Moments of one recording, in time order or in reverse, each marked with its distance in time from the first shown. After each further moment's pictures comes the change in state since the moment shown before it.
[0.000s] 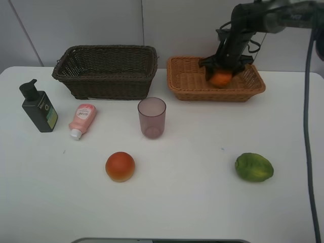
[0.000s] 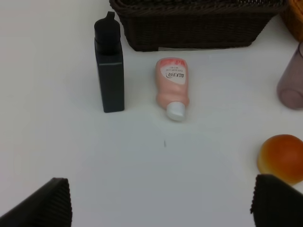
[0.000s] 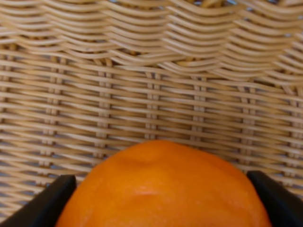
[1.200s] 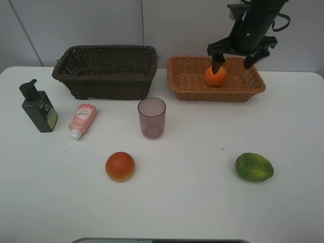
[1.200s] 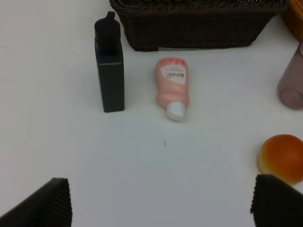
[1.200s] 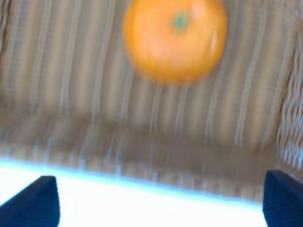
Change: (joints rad) left arm 0.000 0.000 0.000 0.000 0.000 0.000; right arm 0.062 -0.403 0.354 -0.017 0.071 0.006
